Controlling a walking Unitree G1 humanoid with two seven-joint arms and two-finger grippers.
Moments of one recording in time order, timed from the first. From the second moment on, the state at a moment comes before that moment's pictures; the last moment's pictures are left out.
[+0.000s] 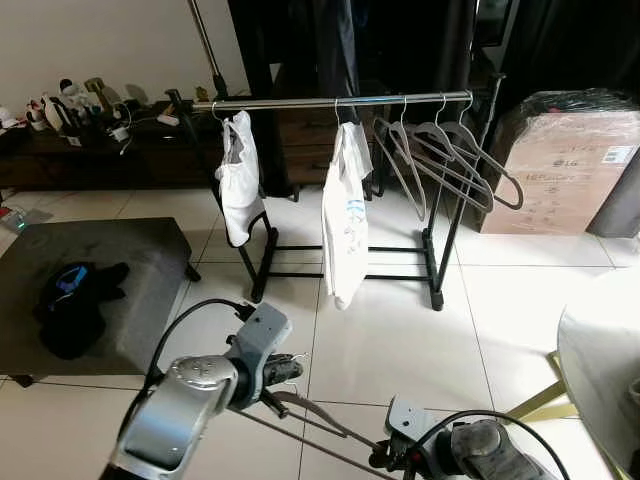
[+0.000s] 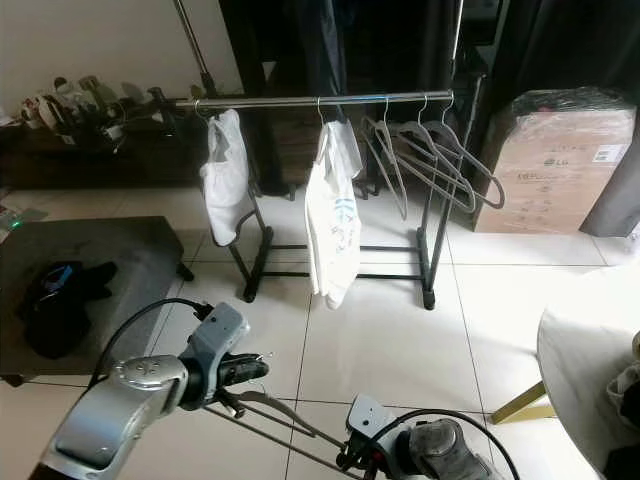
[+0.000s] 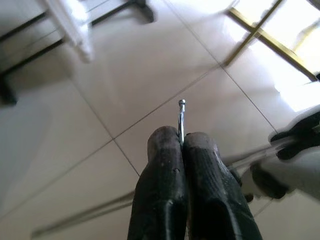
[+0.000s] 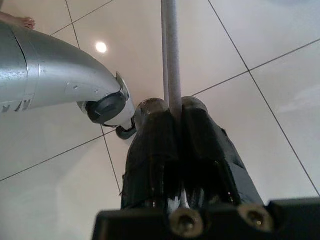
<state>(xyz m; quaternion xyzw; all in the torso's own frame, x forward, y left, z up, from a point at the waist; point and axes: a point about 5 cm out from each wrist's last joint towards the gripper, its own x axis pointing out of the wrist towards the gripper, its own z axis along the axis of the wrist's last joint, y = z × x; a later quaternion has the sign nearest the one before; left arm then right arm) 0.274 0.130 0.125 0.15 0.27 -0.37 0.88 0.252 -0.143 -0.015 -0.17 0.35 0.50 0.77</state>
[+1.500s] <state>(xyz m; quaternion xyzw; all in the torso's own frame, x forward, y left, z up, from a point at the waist) 0.248 0.145 0.129 0.31 0.12 -0.65 0.68 0.233 -0.151 0.001 -0.21 0.34 0.63 0.67</state>
